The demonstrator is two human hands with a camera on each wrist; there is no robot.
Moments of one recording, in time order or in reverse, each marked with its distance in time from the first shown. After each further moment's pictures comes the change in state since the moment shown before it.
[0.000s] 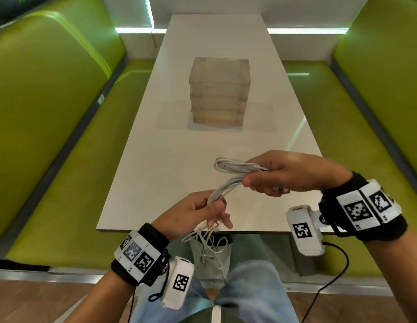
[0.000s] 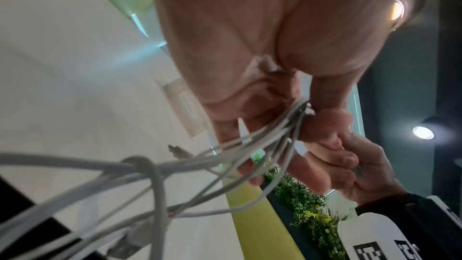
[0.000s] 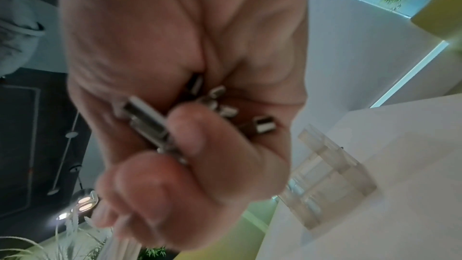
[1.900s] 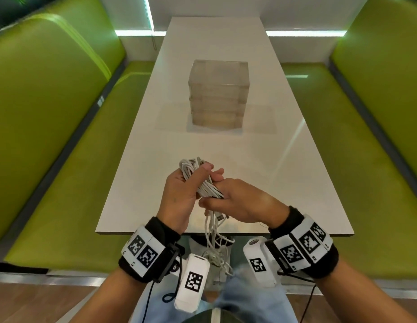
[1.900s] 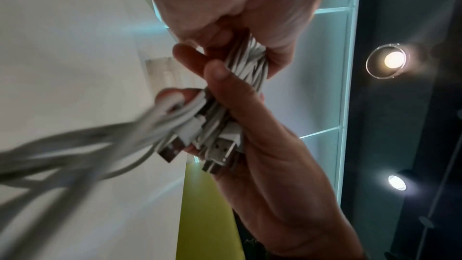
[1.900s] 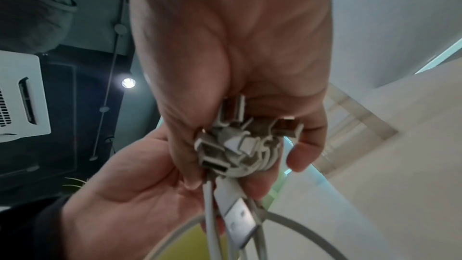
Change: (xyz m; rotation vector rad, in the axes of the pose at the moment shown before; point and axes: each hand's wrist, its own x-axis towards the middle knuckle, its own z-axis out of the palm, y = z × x) left_hand 0.023 0.032 0.011 -0.430 0.648 0.098; right_hand 0.052 0.013 0.073 -0.176 0.174 -0.079
